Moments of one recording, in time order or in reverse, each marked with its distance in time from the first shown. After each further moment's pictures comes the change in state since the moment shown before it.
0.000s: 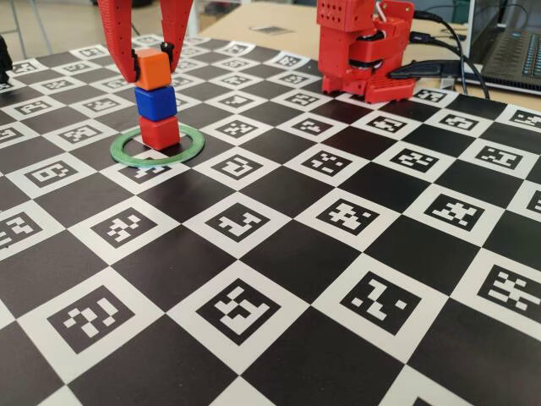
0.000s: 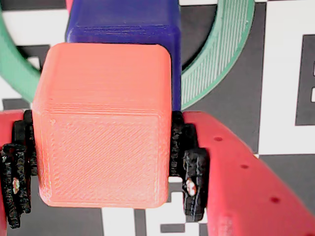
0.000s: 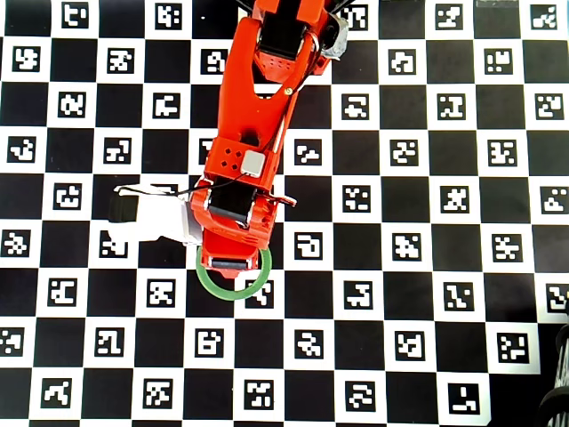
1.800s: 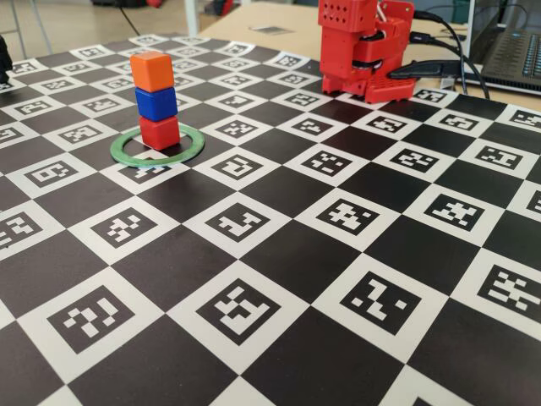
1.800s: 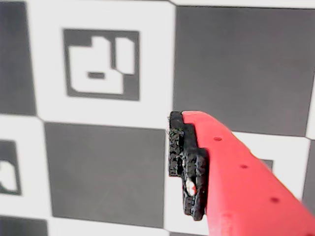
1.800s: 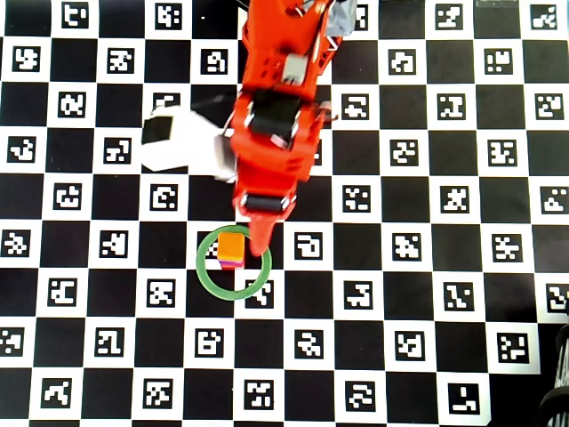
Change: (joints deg) arm -8.8 42.7 33.4 -0.5 7.9
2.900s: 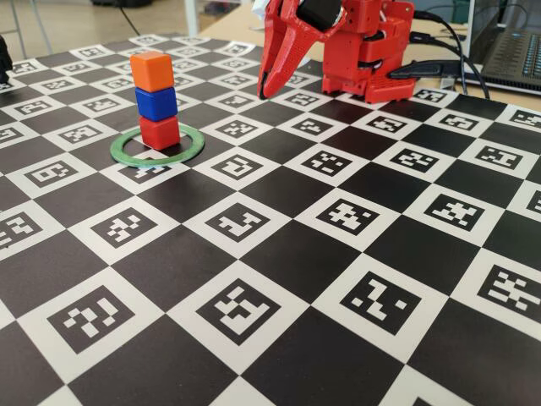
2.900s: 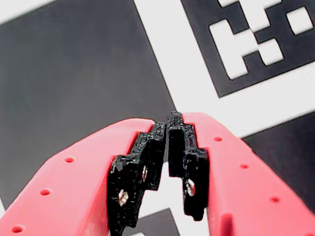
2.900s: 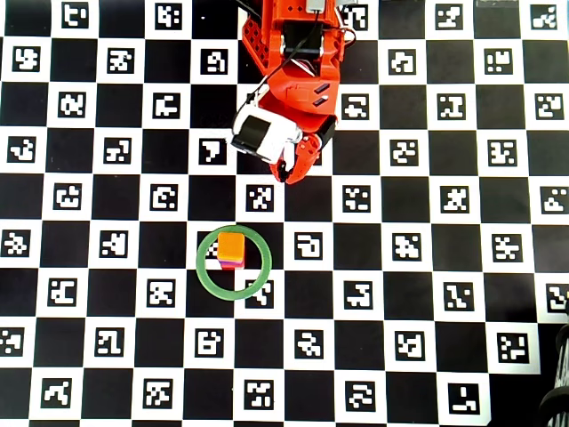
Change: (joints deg) arm -4.5 57.7 65.1 -27.6 -63.1
